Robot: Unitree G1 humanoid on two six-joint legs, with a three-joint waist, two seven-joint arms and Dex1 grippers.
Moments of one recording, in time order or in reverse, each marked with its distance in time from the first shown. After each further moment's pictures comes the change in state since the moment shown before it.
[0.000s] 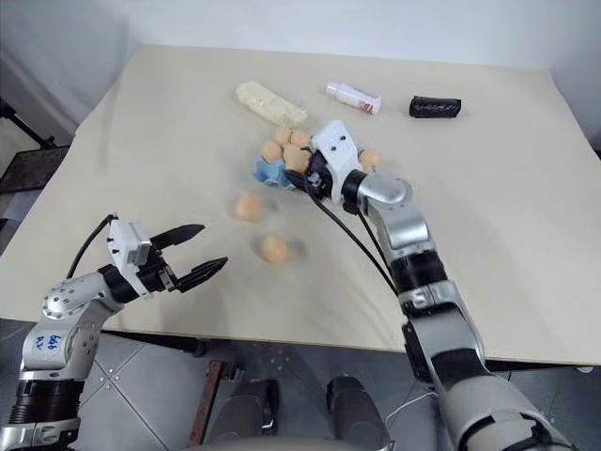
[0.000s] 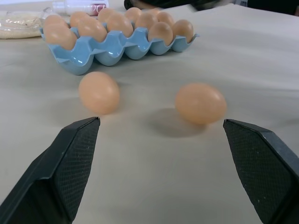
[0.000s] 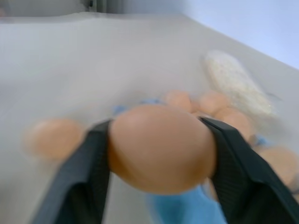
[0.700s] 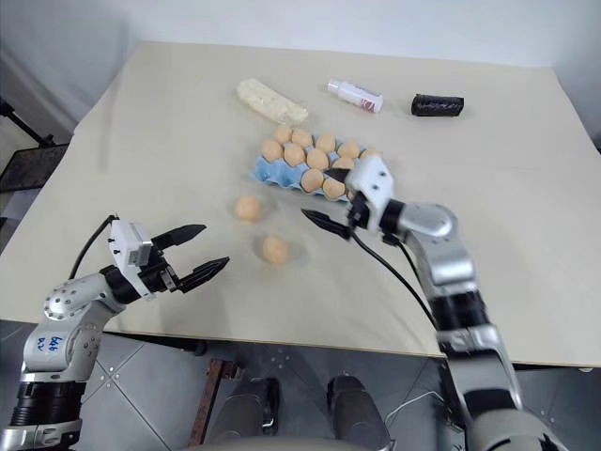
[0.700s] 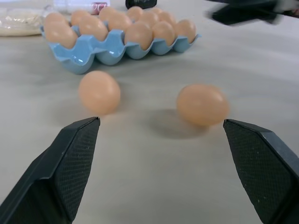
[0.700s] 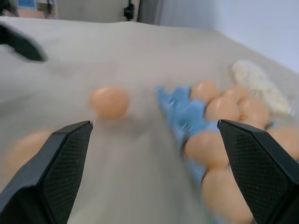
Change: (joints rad) left arm 0.007 0.021 0.006 -0.014 -0.002 0.014 -0.011; right arm 0.503 -0.271 -0.101 -0.651 0.222 0.098 0.304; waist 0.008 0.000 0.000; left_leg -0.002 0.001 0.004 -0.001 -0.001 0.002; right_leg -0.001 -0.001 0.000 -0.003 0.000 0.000
